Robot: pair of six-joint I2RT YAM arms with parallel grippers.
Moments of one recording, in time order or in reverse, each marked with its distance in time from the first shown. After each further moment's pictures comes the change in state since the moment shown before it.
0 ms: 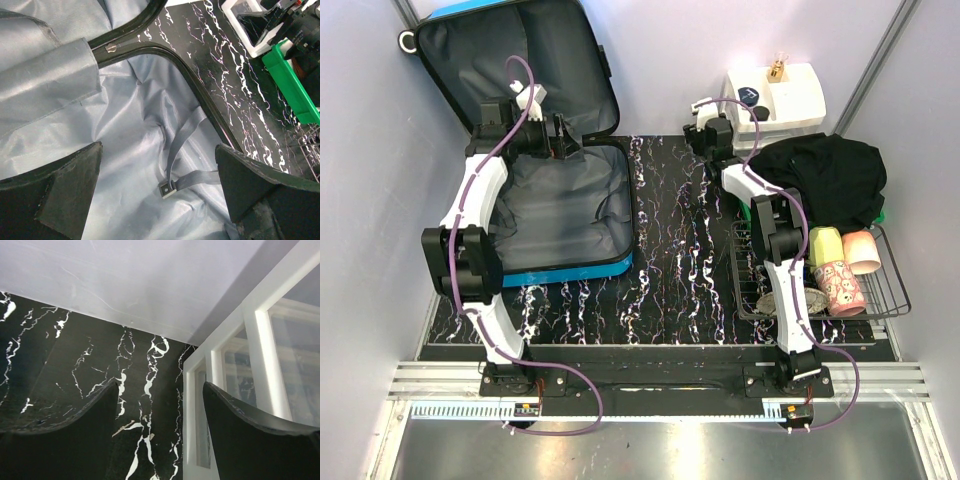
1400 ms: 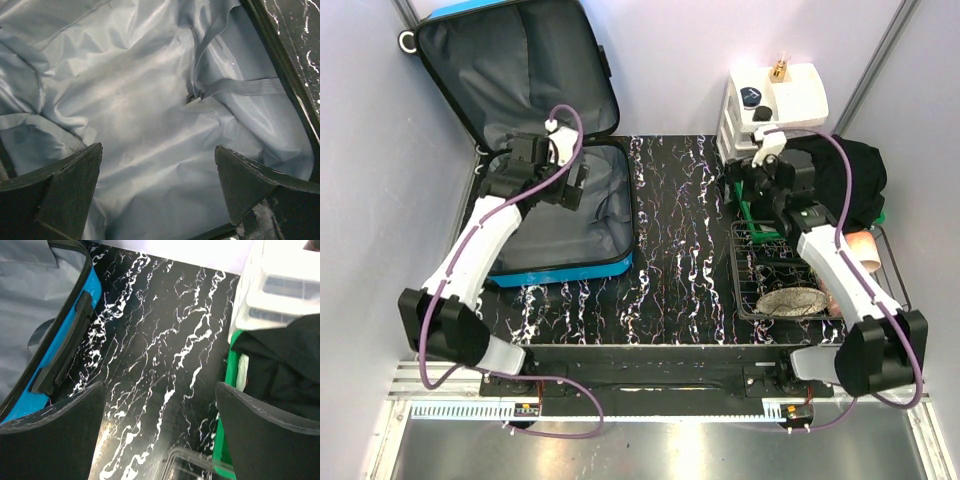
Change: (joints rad) left arm -0.280 -0.370 -0.272 -0.289 -0.603 0.222; right arm -0.064 -1.126 -0.866 -0.312 -0.388 0.234
